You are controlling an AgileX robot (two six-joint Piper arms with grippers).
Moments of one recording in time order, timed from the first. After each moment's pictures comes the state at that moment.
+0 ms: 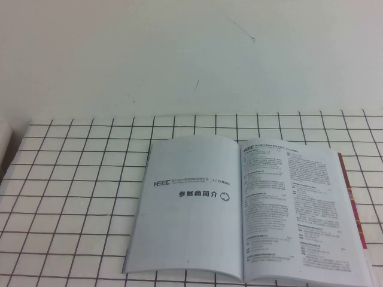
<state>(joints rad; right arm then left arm) -0.11 -0.01 0.03 0.19 -0.02 -0.32 0.03 -0.01 0.02 -0.61 -0.28 0.23</state>
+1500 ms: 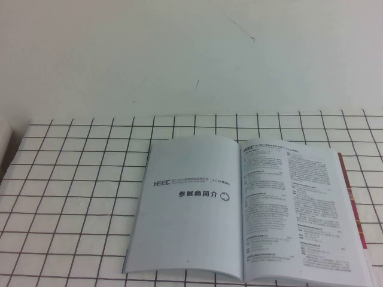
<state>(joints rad) -0.11 0.45 -0.78 0.20 0.25 0.01 0.03 0.34 -0.92 -0.22 0.42 0.18</state>
